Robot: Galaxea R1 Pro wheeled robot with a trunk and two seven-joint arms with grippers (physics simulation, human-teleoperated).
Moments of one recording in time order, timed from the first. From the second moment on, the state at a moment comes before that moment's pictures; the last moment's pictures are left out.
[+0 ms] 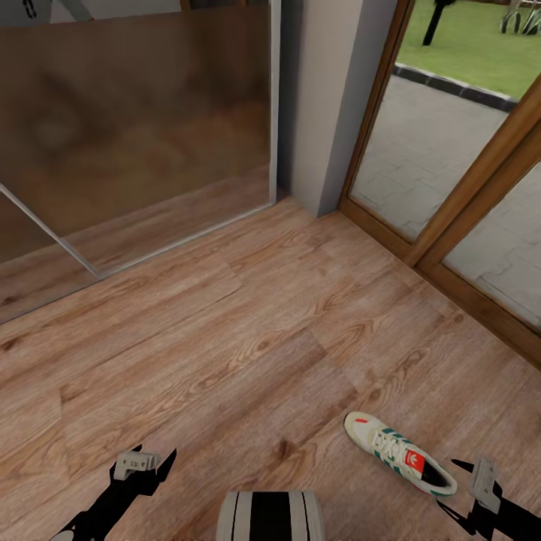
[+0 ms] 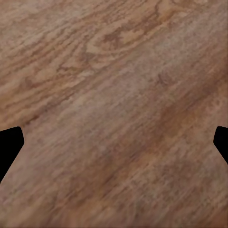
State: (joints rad) left arm -0.12 0.03 0.35 -1.04 -0.07 -0.10 -0.52; right arm -0.46 -0.54 0.18 -0.17 0.23 -0.85 0.53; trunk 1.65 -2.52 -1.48
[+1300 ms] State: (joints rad) left arm -0.09 0.04 0.35 -1.41 -0.07 0.00 -0.59; right arm -0.46 -0.54 0.18 -0.17 0.22 -0.85 0.53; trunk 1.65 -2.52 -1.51
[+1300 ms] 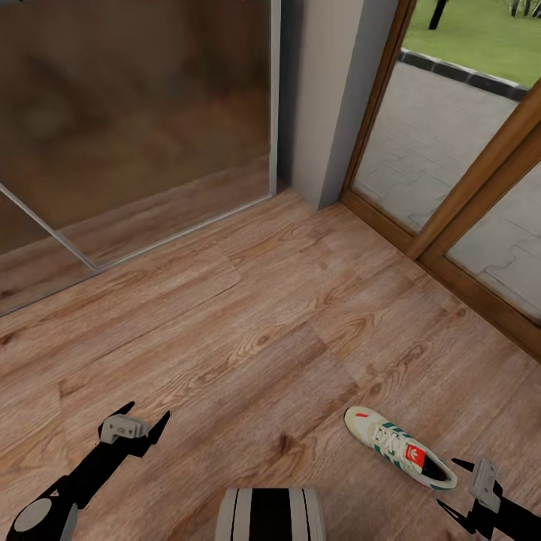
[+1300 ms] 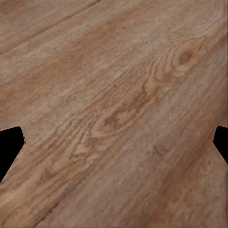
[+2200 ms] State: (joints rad) left arm -0.07 0.13 0.44 -1.50 0.05 0.05 -0.75; right arm -0.46 -0.54 0.17 -0.17 0.22 -0.85 0.53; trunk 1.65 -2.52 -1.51
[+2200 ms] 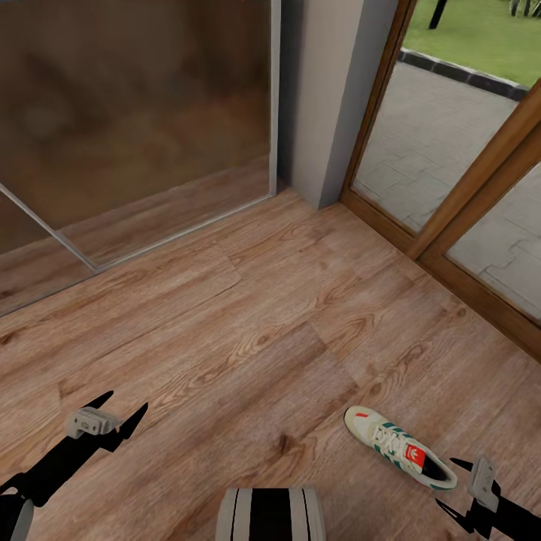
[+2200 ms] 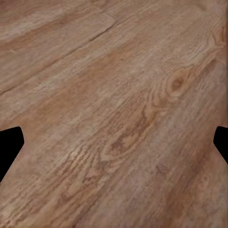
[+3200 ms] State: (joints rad) left arm -0.07 0.13 0.45 -1.46 0.08 0.00 -0.82; right arm -0.46 -0.54 0.17 -0.17 0.22 -0.85 0.53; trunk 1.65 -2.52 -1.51
